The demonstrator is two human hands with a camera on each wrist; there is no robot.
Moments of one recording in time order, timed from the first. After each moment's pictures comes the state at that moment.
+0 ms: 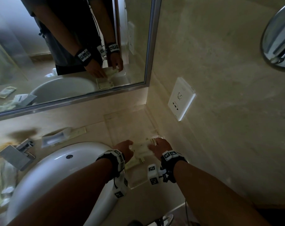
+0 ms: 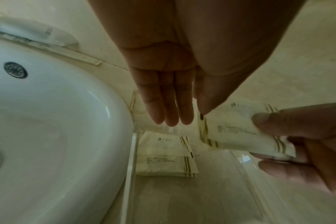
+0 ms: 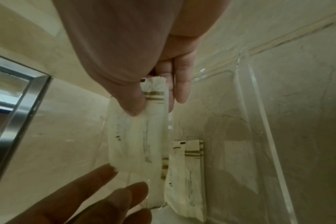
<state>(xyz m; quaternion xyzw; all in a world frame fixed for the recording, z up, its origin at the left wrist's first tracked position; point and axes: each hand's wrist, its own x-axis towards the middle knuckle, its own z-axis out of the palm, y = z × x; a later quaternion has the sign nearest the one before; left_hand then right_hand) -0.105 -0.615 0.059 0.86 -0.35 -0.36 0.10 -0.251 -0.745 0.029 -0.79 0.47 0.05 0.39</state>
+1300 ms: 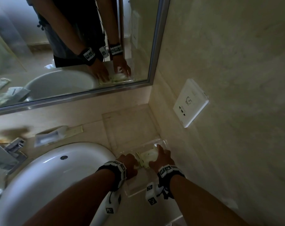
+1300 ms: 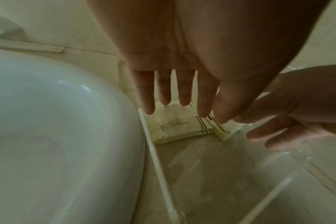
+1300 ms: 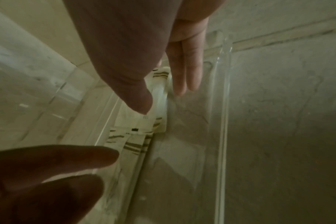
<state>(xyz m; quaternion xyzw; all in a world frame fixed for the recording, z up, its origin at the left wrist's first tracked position) -0.117 -0.612 0.002 0.79 -0.48 -0.38 -0.07 -0.258 -0.739 -0.011 -0.77 0.51 0.19 0.33</state>
